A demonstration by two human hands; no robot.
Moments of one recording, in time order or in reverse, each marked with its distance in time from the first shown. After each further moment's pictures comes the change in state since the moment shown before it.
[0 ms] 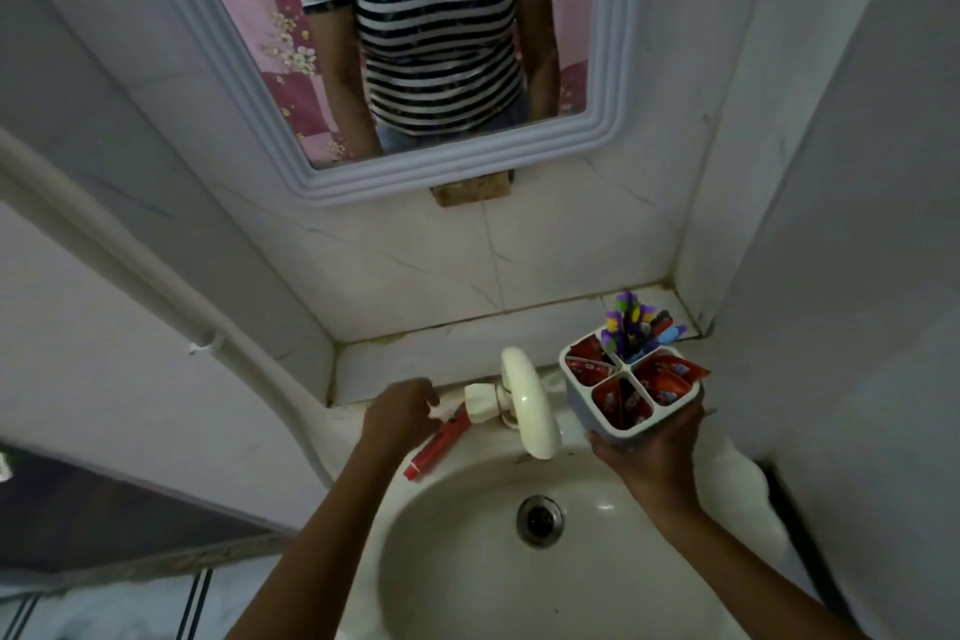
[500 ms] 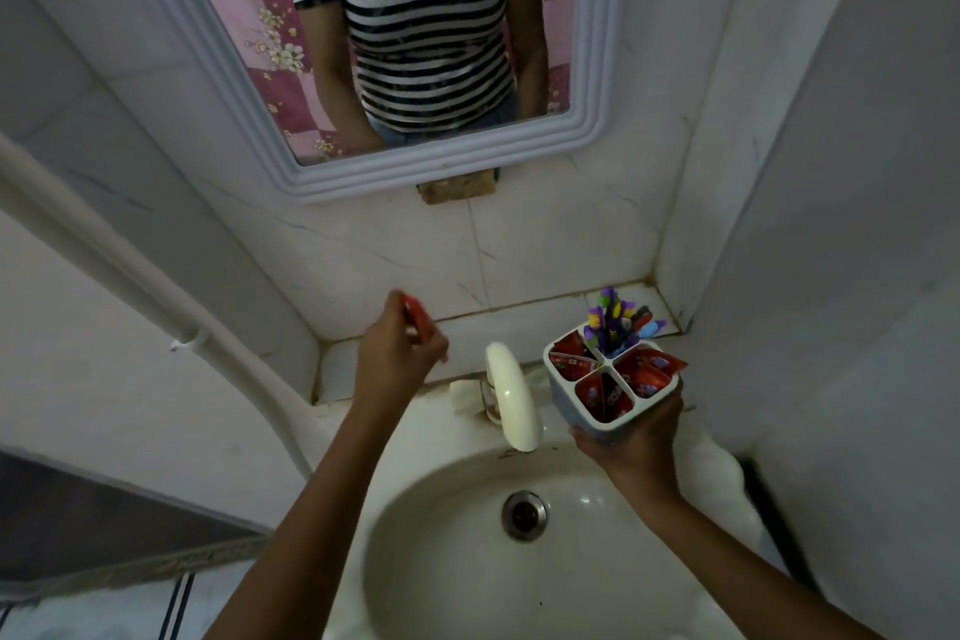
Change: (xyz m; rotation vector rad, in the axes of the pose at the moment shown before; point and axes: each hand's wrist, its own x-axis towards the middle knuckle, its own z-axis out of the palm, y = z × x) left_hand -0.023 0.052 -0.056 -0.540 0.442 0.179; right_hand 0.002 0.004 -0.002 0.017 -0.024 0.016
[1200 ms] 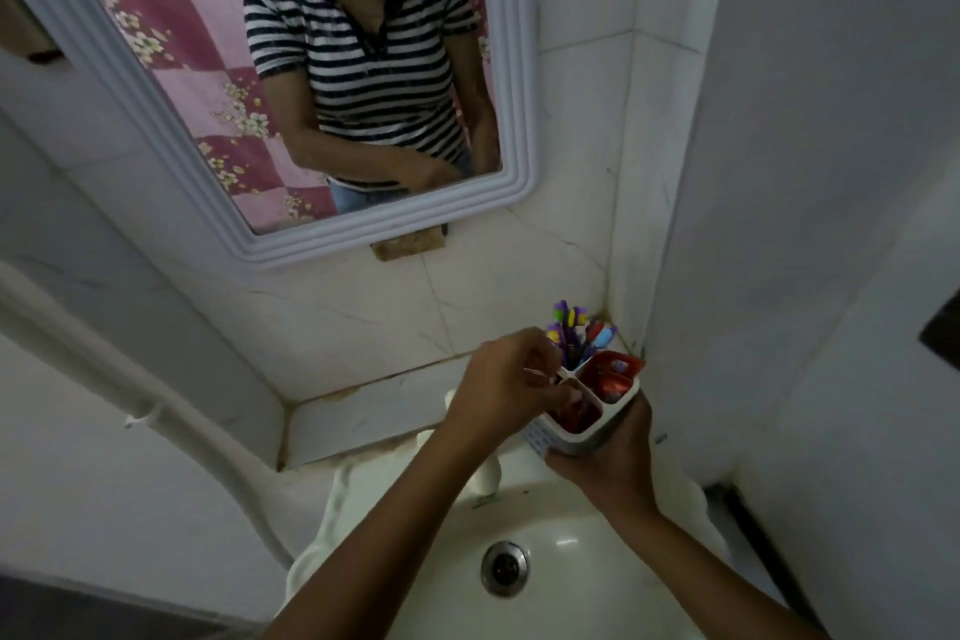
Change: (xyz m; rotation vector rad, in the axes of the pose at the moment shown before) left_hand -0.025 0.133 0.056 0.017 -0.394 0.311; right_hand 0.008 -0.057 -0.021 0.295 0.022 -0.036
